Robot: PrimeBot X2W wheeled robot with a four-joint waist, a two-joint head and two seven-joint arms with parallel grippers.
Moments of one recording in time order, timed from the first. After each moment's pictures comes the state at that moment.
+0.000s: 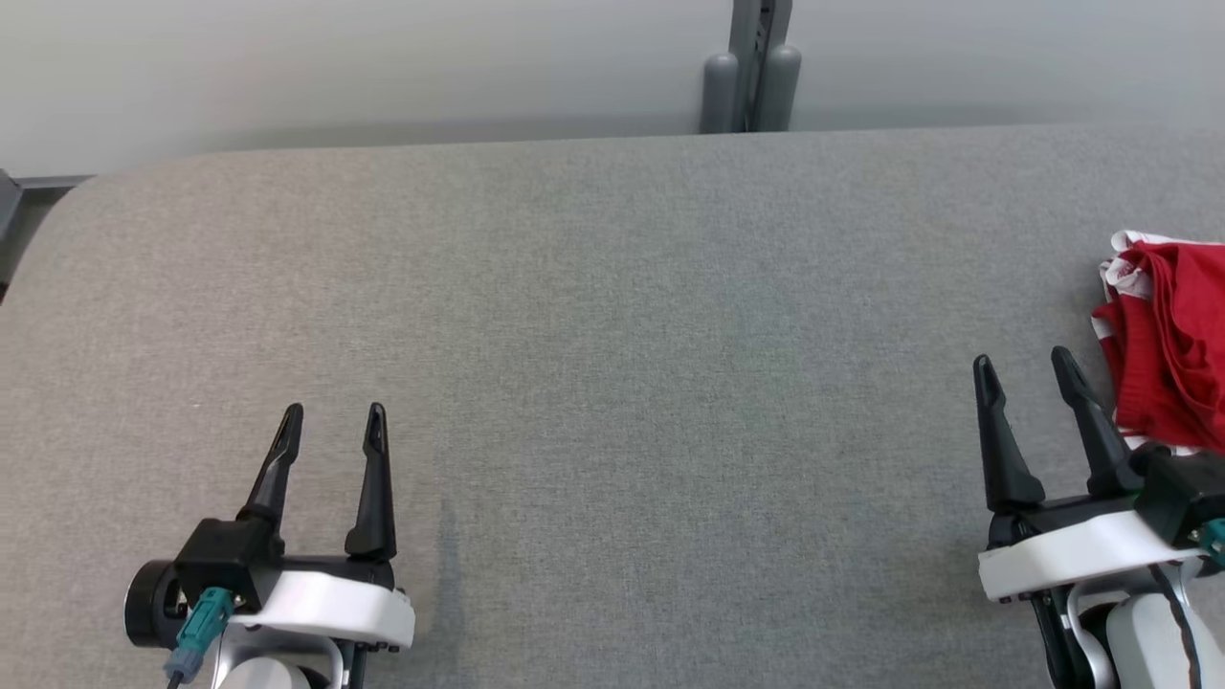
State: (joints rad) left arm -0.09 0.12 -0.17 0.14 -0.28 0.11 -0.26; right arm -0.18 -0.11 0.04 0.21 0.23 0.13 -0.26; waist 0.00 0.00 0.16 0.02
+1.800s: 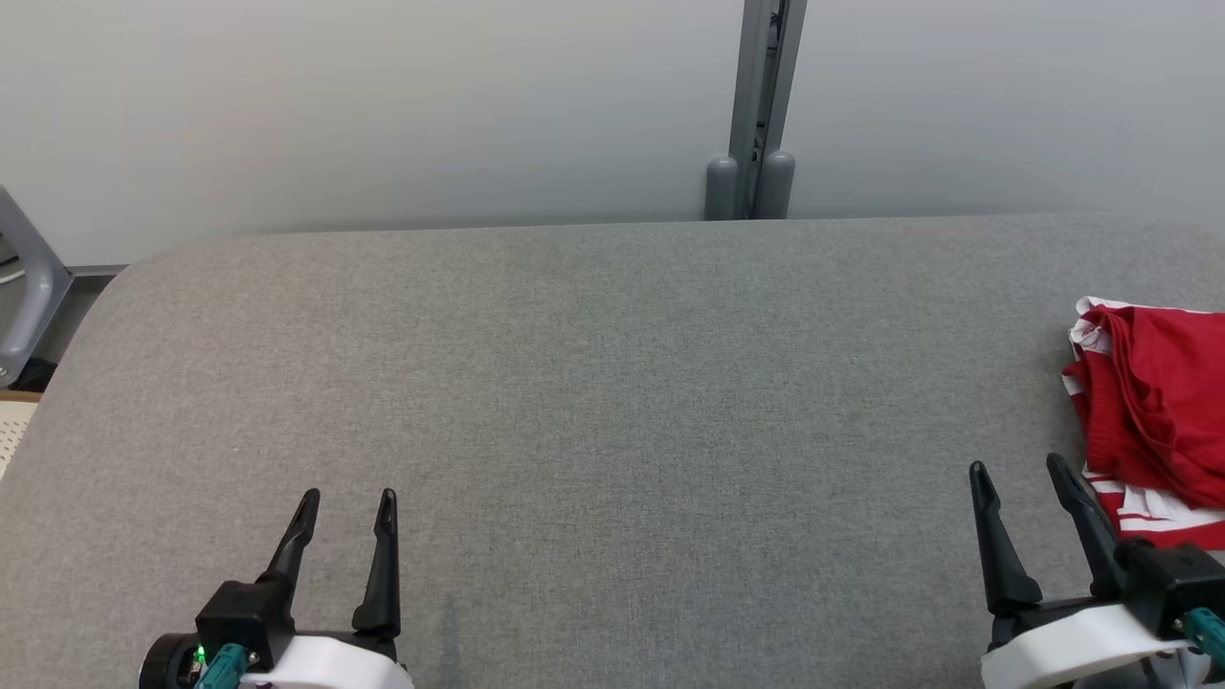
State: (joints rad) left arm 0.01 0.15 -0.20 0.21 -0.30 0.10 -0.26; right arm 0.02 -0.06 -0.01 0.10 0.15 0.13 -0.17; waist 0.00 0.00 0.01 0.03
